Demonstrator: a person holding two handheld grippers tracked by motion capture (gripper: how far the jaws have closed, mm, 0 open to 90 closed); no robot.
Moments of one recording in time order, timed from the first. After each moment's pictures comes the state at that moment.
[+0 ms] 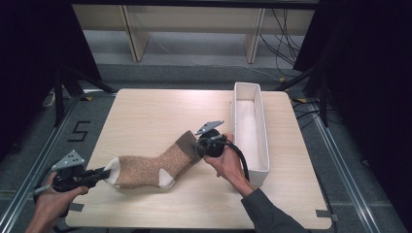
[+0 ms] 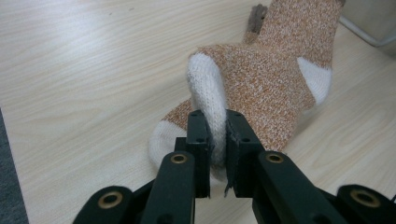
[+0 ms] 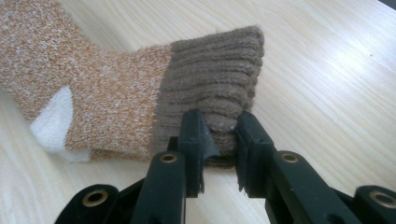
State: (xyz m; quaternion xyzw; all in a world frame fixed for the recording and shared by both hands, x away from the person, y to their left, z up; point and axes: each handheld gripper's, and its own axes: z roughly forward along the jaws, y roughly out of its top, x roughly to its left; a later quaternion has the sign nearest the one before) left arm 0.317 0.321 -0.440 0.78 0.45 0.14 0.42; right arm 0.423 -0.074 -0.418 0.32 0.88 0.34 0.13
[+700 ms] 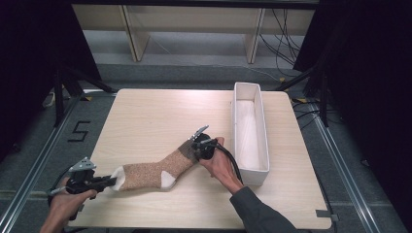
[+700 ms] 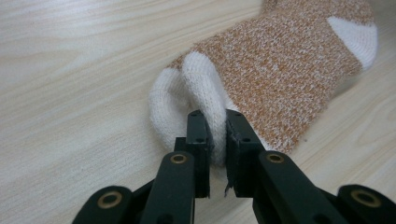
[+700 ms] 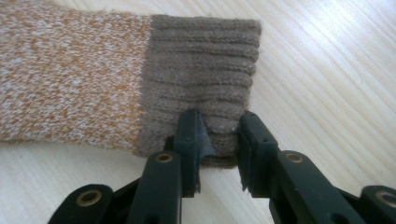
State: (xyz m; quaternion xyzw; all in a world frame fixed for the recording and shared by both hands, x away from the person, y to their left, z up) left arm 0.329 0.325 -0.487 0.80 0.47 0.10 0.36; right arm 0.447 -0.054 -0.468 0.33 0.91 0.23 0.14
